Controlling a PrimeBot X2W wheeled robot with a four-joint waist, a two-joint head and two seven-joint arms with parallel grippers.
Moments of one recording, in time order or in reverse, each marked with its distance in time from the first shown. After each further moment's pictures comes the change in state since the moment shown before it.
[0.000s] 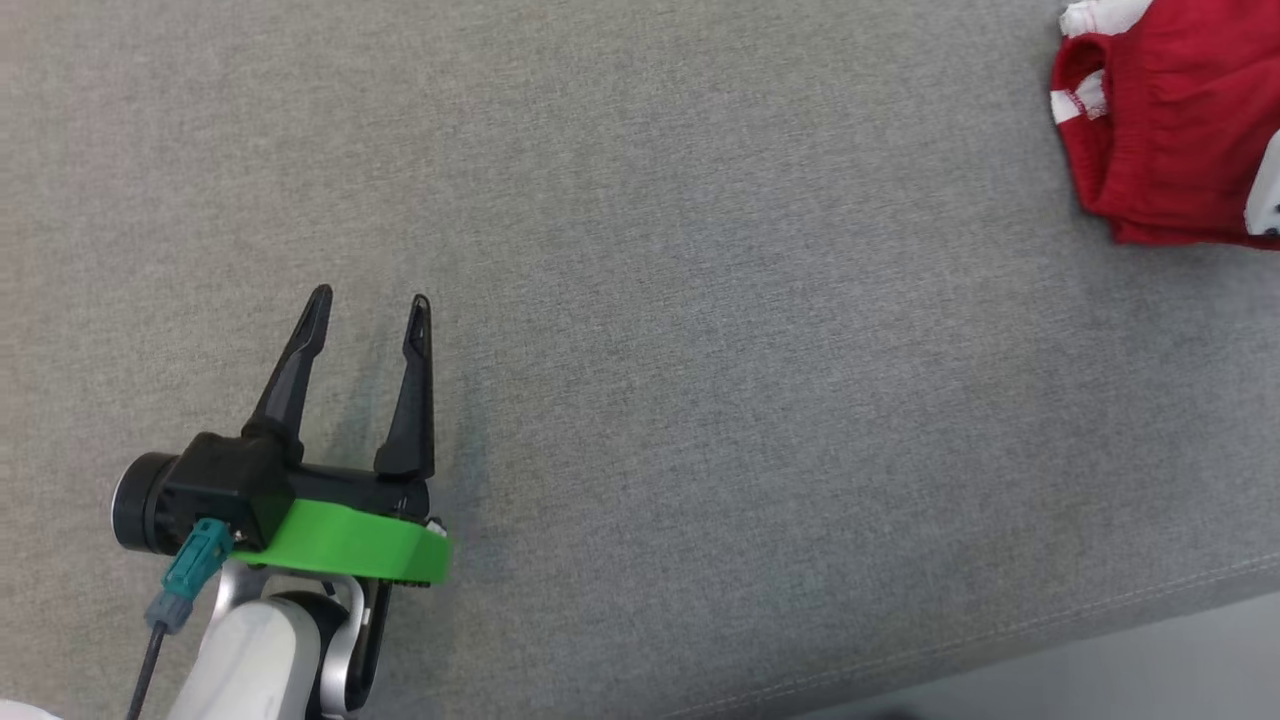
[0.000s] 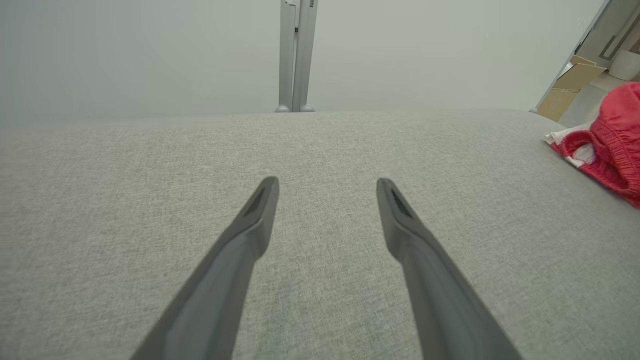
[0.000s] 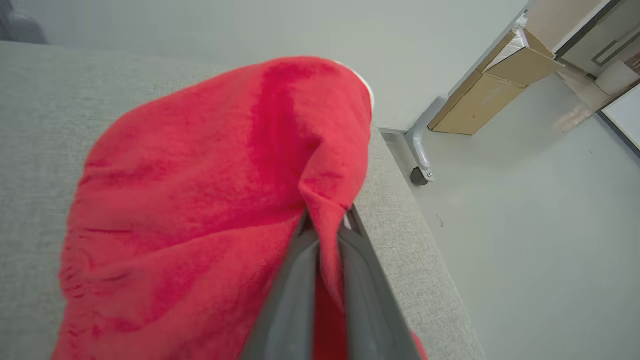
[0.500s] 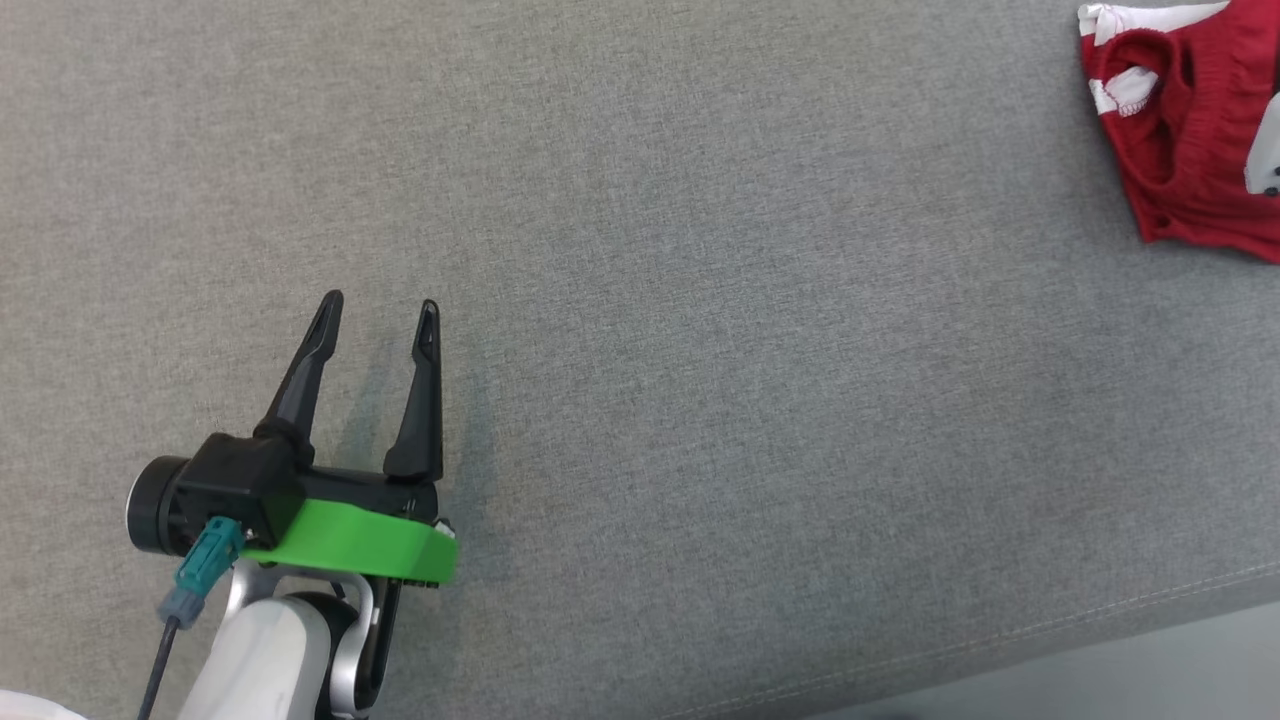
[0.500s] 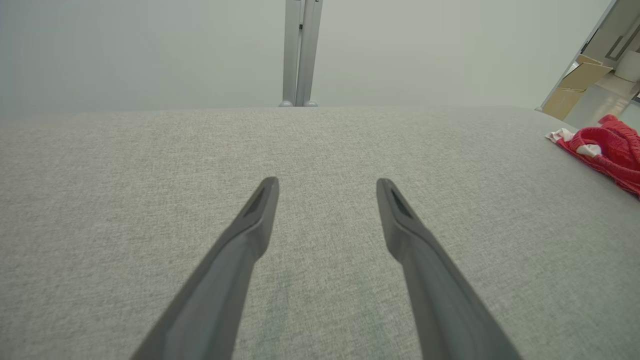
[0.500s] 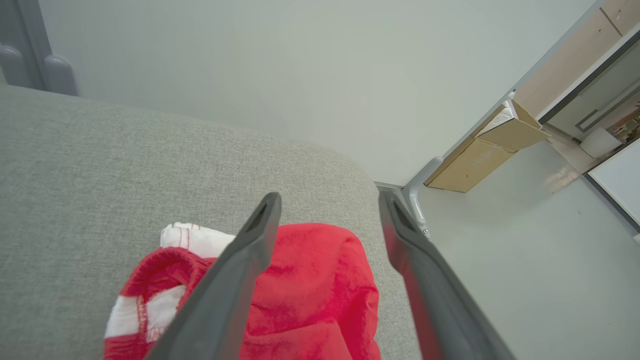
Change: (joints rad) left arm -0.004 -0.005 -0.014 0.020 -0.008 0.007 -0.010; right arm -0.086 0.006 -0.005 0.069 -0.110 0.000 -0.160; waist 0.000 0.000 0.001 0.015
